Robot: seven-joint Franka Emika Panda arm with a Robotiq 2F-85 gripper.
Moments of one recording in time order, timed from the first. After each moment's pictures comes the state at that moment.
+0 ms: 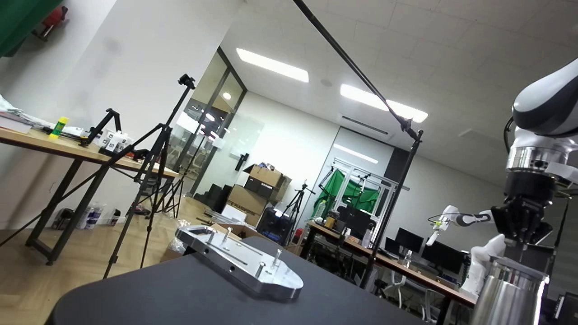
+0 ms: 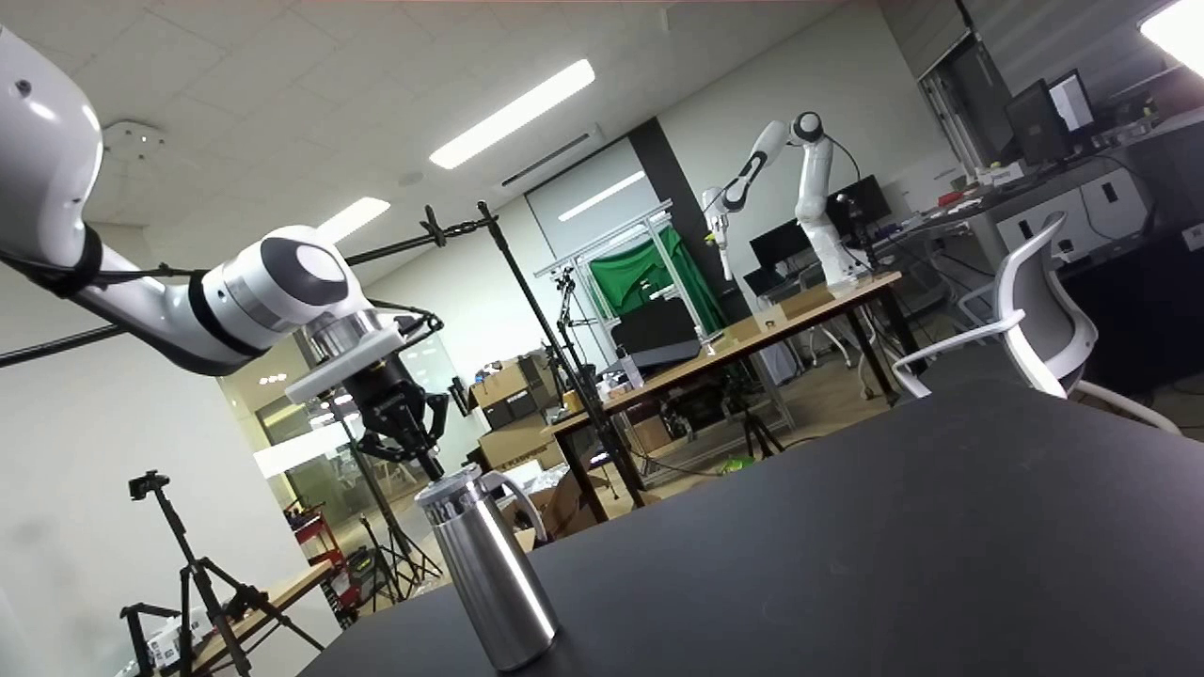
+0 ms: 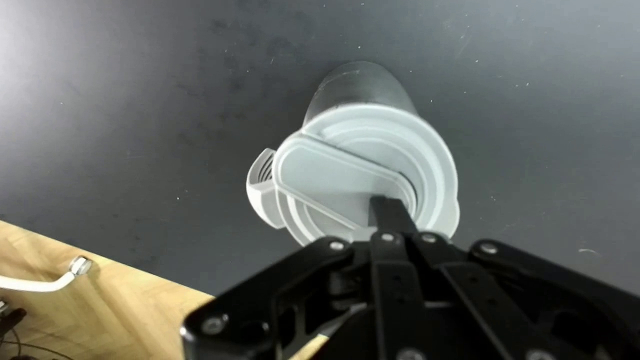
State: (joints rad) arm 0.13 0.24 0.11 -1.89 -0.12 2.19 -0.16
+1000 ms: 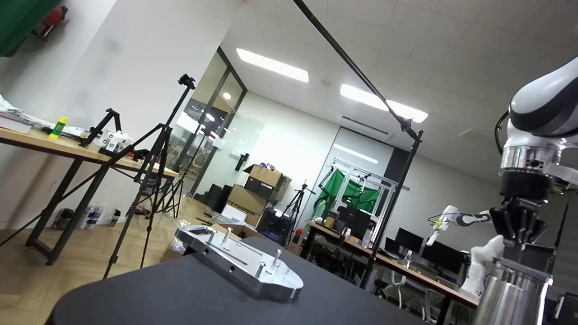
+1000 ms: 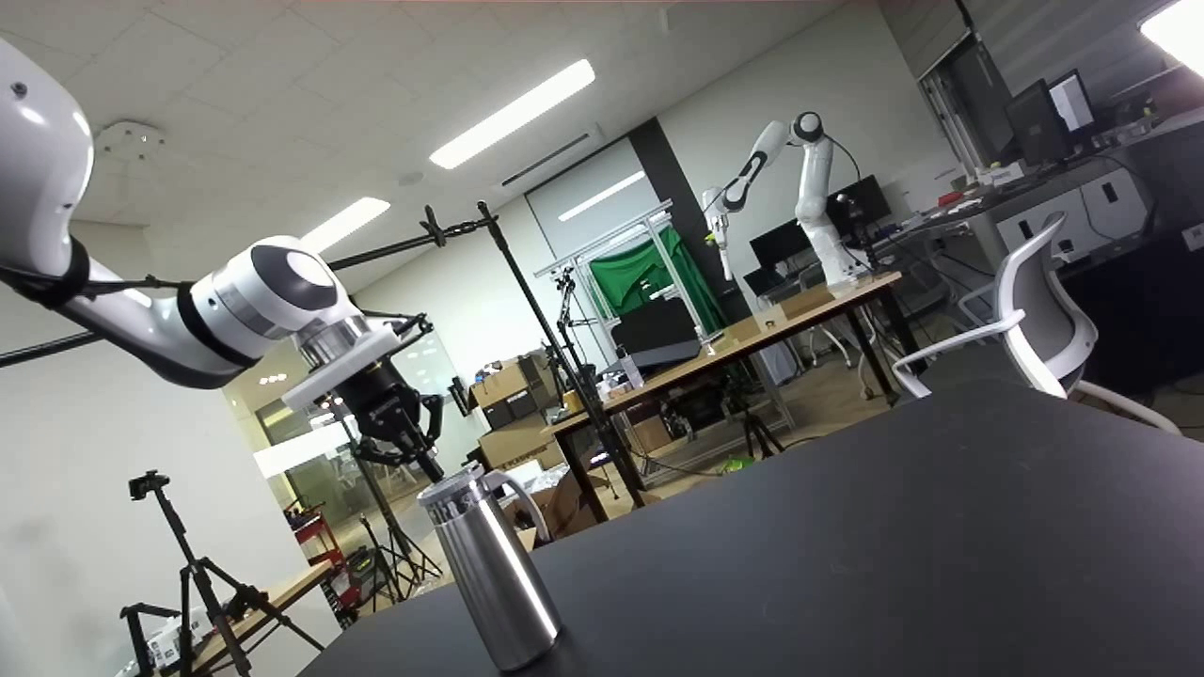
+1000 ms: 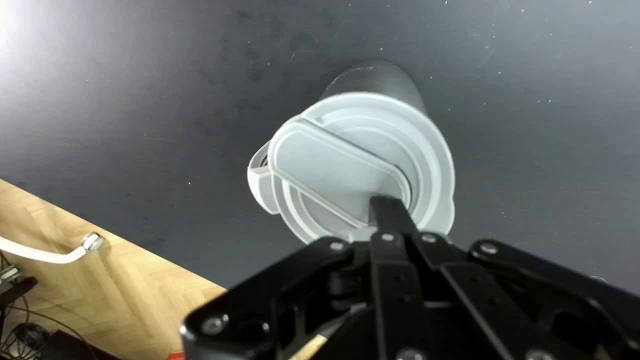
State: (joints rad) arm 0.15 0.24 0.12 -1.90 -0.21 2.21 -0.16
